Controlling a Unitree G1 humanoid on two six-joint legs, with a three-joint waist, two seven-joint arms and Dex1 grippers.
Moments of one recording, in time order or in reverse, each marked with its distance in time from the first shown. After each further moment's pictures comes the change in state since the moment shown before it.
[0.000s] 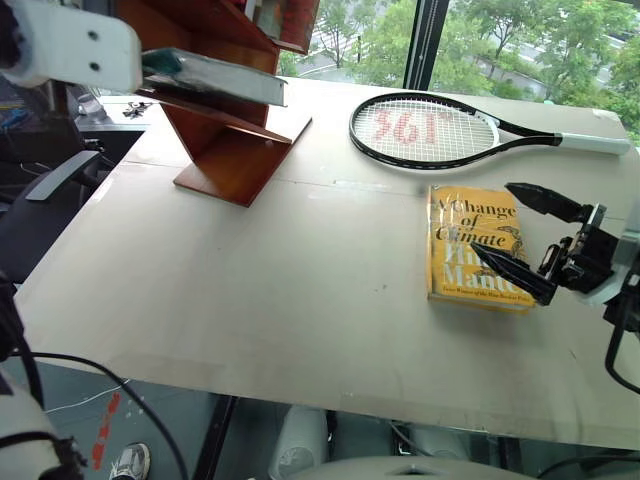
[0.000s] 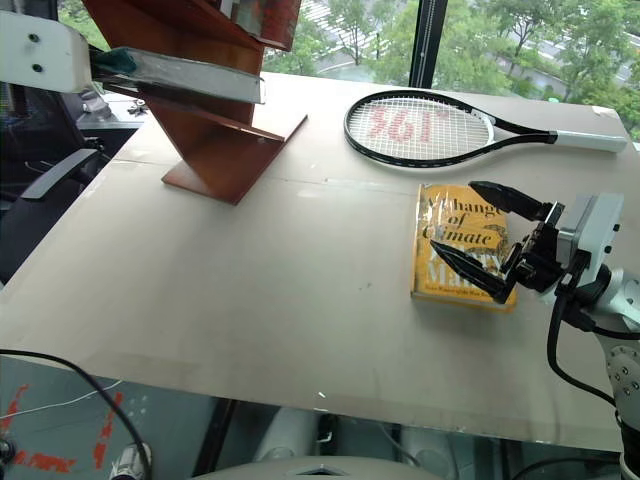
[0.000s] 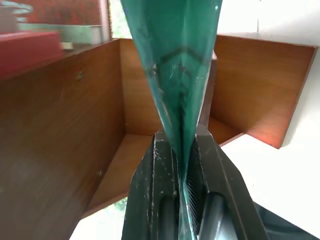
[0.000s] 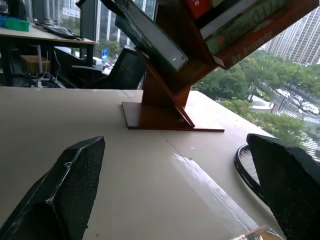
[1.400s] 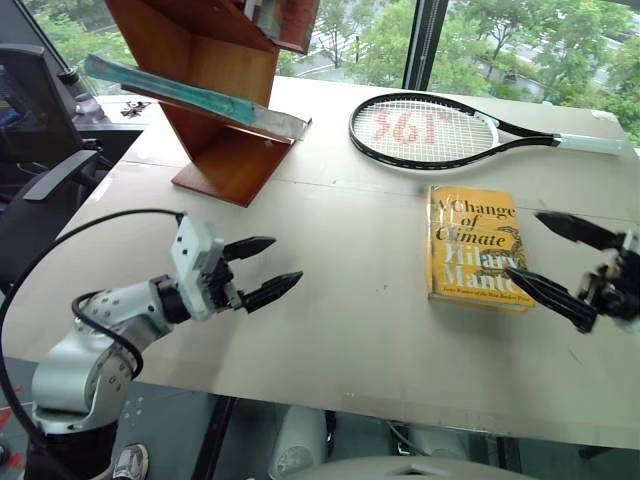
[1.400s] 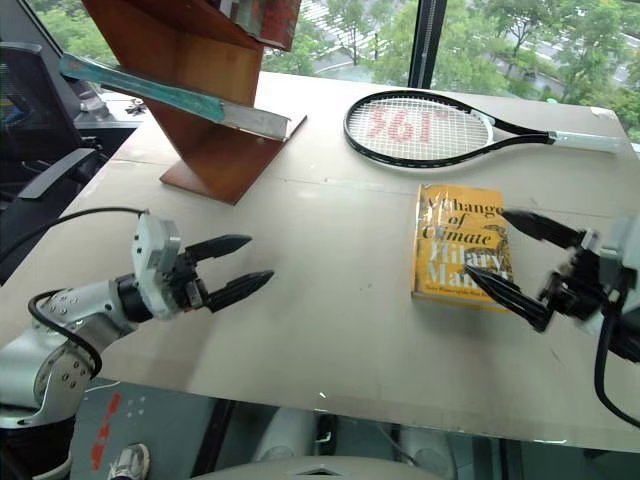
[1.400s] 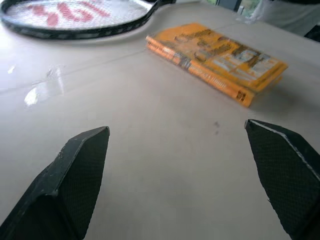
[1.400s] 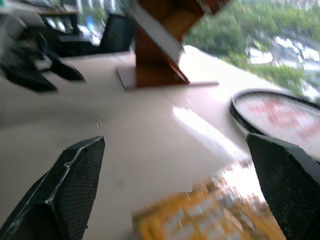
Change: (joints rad) left arm 1.444 -0.471 0.591 -1.118 -0.898 1.055 0.361; right arm 0.348 -0.093 -0.237 0.070 0.030 0.060 0.087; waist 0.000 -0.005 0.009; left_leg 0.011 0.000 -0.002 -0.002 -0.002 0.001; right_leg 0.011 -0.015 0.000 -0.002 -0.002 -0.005
